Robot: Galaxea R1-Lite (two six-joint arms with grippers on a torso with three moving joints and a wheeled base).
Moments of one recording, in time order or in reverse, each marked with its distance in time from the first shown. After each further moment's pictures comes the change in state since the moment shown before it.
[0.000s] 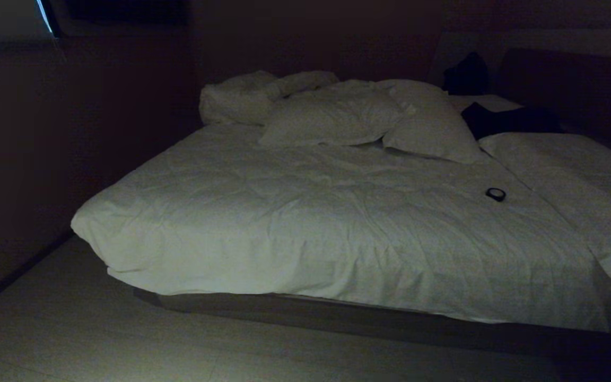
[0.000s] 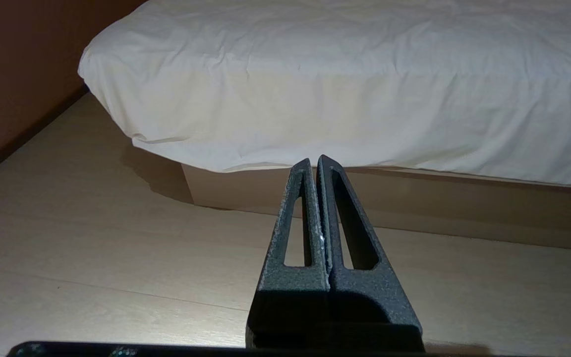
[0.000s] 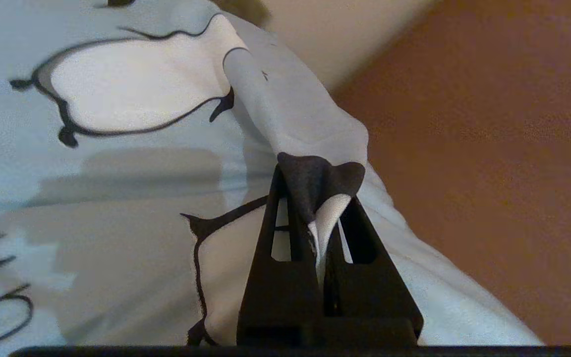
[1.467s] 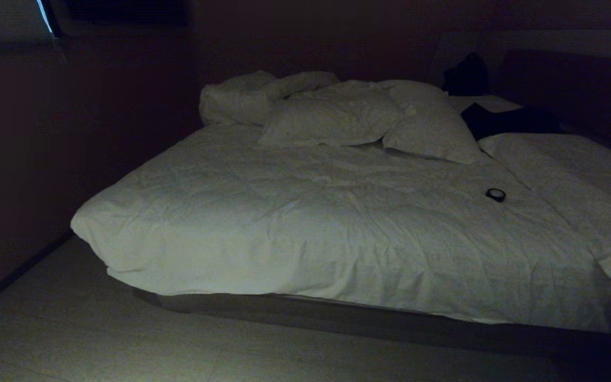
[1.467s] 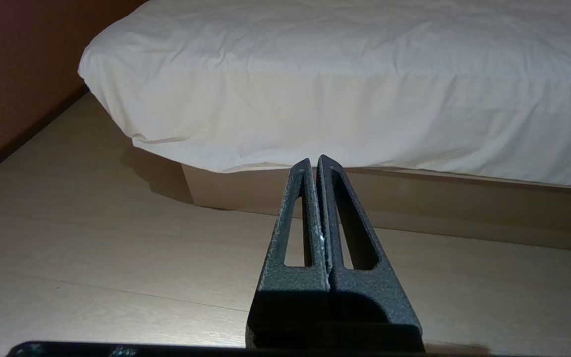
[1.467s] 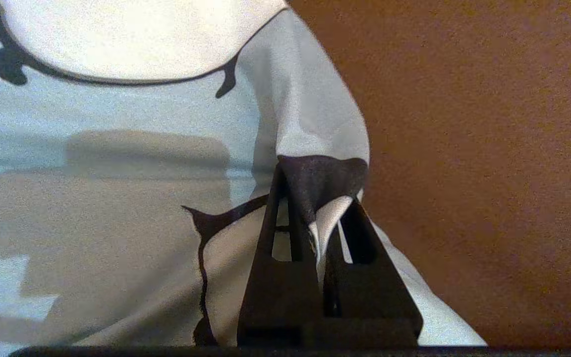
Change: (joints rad) left arm 0.000 0.000 0.000 0.000 0.000 0.000; right arm -0.154 0.403 -0.102 -0.212 0.036 -0.118
